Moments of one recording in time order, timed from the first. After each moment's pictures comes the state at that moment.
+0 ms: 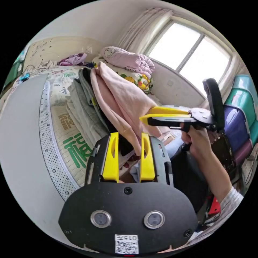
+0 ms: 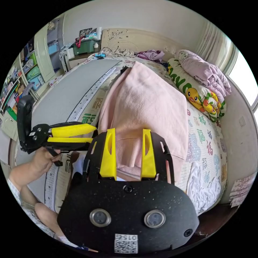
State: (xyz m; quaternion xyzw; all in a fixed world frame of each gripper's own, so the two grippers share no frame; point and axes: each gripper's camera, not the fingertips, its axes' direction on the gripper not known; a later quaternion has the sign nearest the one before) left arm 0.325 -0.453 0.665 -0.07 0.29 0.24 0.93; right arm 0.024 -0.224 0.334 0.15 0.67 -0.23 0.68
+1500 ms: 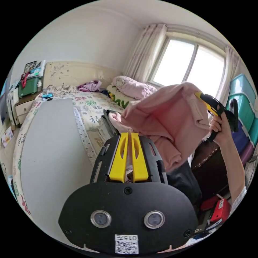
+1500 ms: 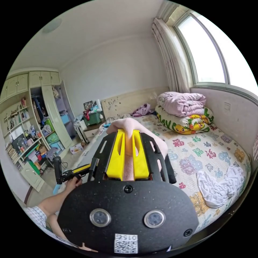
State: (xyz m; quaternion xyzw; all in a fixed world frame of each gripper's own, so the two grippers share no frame) left arm 0.178 -0.409 0.409 0.07 0.24 0.19 0.95; right arm -0.186 -0.001 0.273 0.44 0.46 -0.33 0.70
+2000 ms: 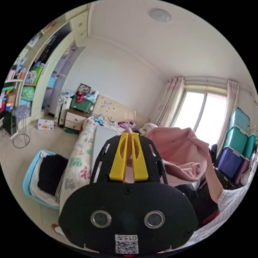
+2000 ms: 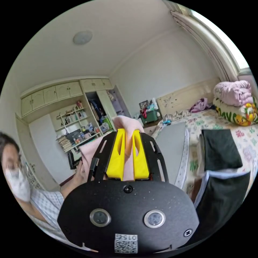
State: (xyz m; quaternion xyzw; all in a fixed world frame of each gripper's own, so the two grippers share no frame) left arm -0.239 -0.230 0.119 0.29 0.18 0.03 0.94; right arm -0.151 0.114 0.447 0.31 0.24 -0.45 0.80
